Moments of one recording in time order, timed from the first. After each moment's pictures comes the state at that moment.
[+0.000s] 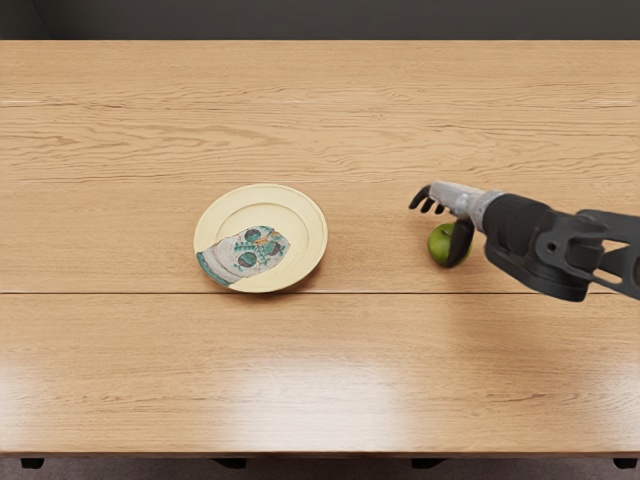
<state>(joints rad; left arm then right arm) -0.02 0.00 0.00 -0.22 0.01 0.02 0.05 1.16 -0.58 0.01 1.48 -1.06 -0.12 -0.61</state>
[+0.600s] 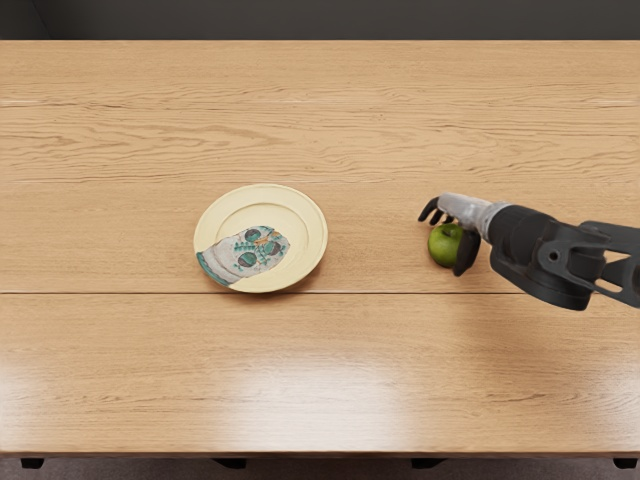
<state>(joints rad) -0.02 0.00 0.00 -0.22 0.01 0.02 0.05 1.11 -0.58 0.01 1.46 -1.06 -0.12 -0.61</state>
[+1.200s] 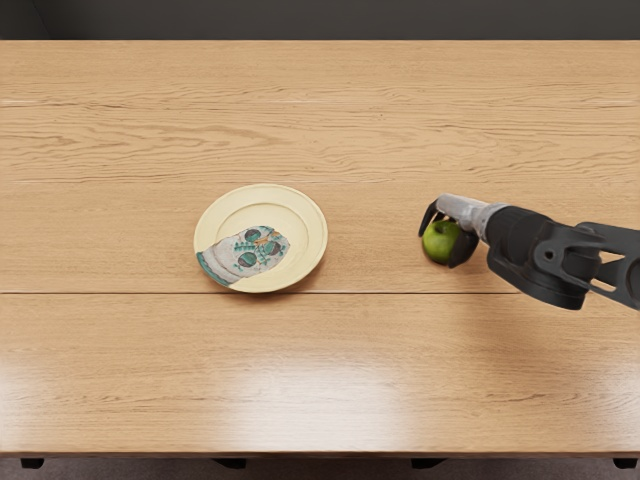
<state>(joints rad) -0.02 0.00 0.00 -0.22 0.01 0.02 0.05 1.11 -0.56 0.02 1.43 -1.05 -0.12 -0.61</state>
